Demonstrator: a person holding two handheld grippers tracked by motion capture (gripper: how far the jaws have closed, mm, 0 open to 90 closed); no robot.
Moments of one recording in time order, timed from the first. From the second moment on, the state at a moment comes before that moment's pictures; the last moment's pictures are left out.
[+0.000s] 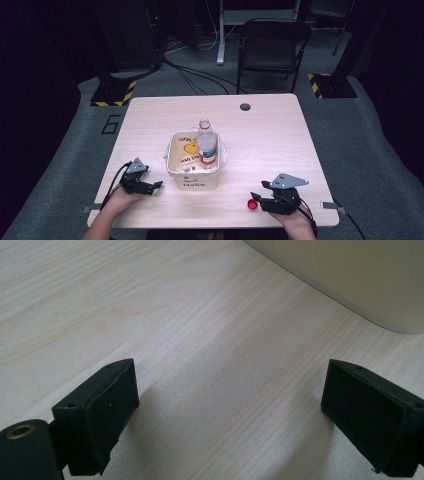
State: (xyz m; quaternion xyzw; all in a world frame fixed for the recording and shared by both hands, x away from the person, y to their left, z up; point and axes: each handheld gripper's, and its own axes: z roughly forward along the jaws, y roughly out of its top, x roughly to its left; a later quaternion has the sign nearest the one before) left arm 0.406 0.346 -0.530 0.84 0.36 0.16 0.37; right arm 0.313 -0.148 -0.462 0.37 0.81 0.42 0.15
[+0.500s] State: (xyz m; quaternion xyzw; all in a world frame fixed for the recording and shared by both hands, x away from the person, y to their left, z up) left arm 0.406 0.346 -0.530 0.85 0.36 0.16 0.37; right arm 0.306 -0.148 -0.480 0.37 0.82 0.41 0.13
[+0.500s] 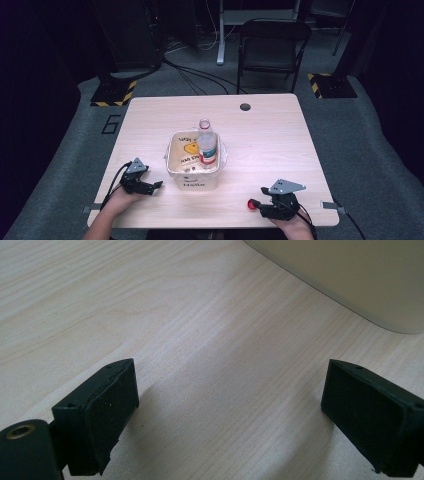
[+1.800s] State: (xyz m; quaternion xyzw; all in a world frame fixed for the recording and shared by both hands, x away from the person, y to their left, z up) left arm 0.406 0.346 -0.530 0.85 0.36 0.16 0.37; right arm 0.318 -0.130 -0.507 0.35 0.86 0.35 0.10
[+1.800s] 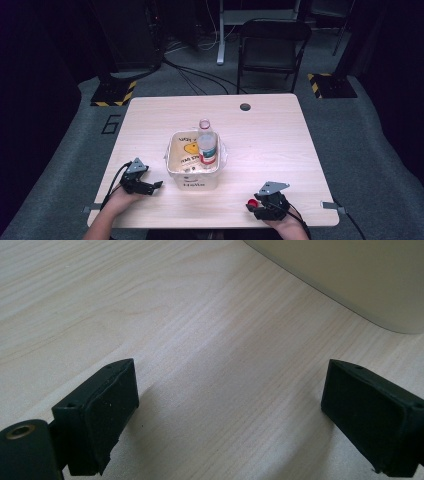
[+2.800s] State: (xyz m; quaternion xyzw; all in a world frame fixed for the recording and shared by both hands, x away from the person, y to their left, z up) left arm 0.406 0.346 -0.530 0.85 0.36 0.16 0.36; right arm 0.317 -0.126 -0.490 0.33 0.86 0.37 0.11
